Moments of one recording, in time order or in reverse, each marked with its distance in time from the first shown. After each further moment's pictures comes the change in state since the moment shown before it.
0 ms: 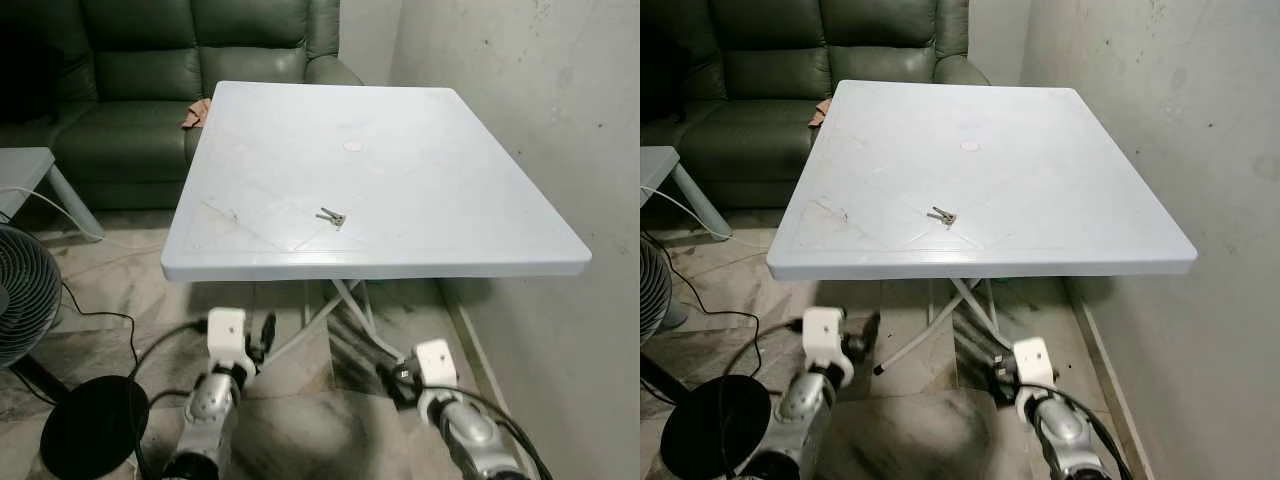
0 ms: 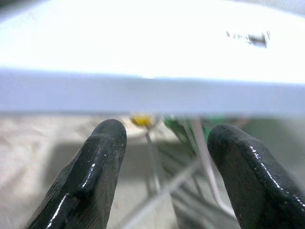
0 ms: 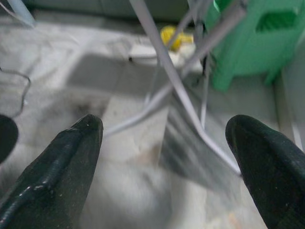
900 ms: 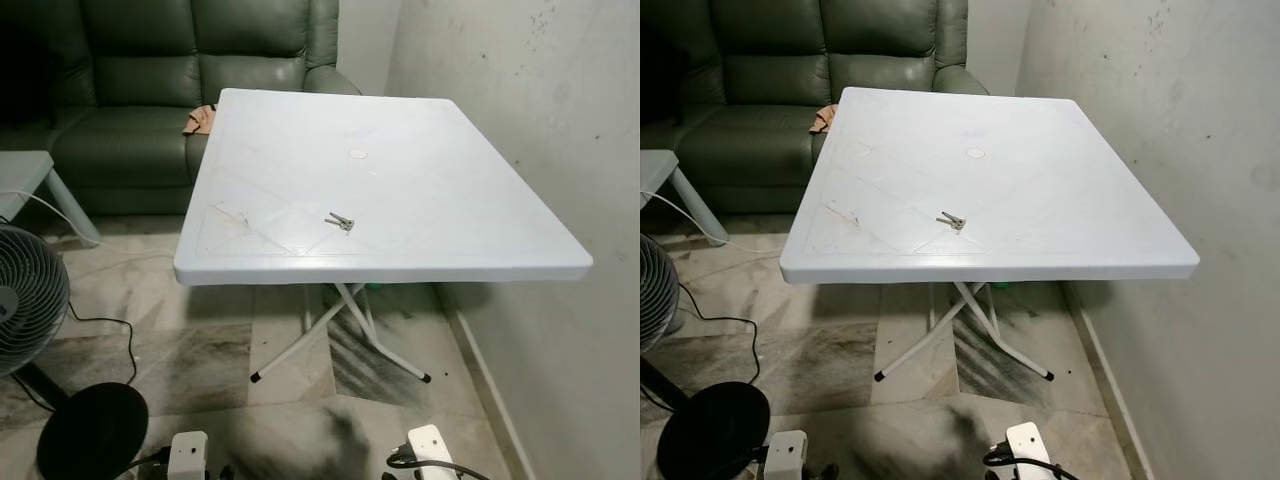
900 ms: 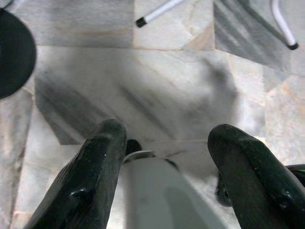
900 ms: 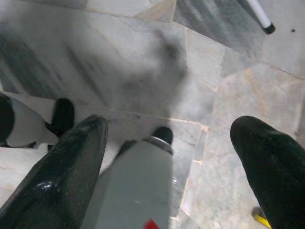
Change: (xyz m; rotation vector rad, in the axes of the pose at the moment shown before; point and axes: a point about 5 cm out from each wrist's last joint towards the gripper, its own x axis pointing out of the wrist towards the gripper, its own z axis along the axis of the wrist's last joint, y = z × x) left arm -0.133 0.024 -0.131 -0.107 0.841 0.109; right arm -0.067 0.019 -0.114 0.007 0.600 -0.015
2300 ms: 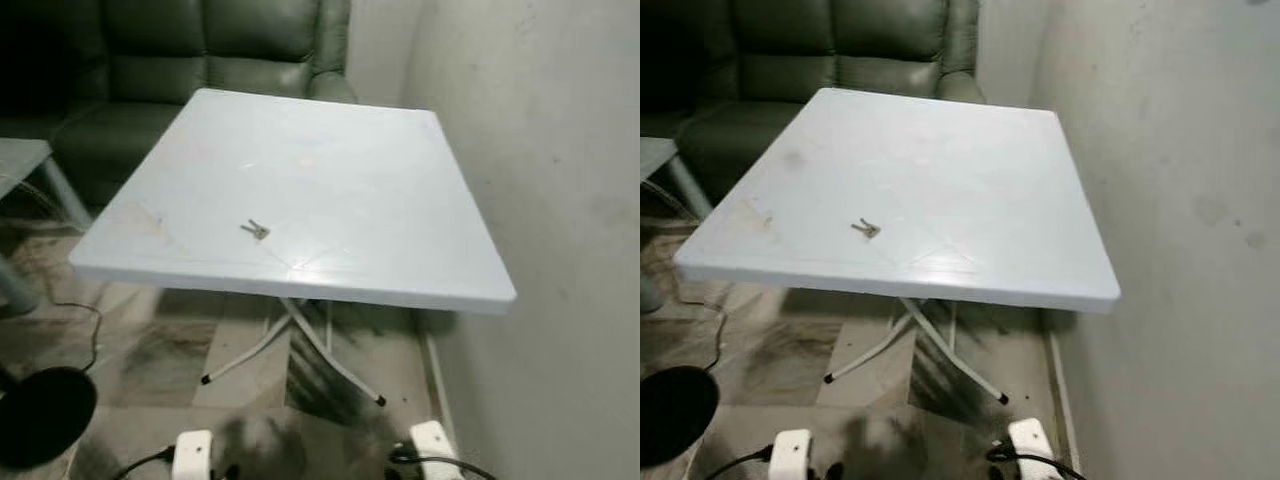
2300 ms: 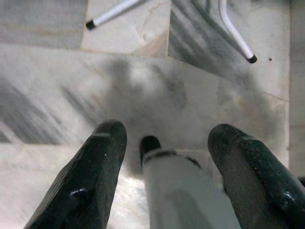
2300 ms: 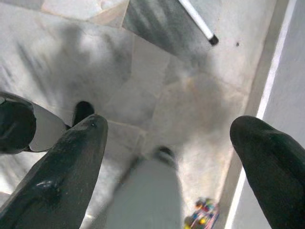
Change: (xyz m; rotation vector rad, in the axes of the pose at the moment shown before) left arm -0.001 0.007 0.000 -0.012 0.001 0.016; right arm 0.002 0.007 0.003 0.005 -0.009 0.016
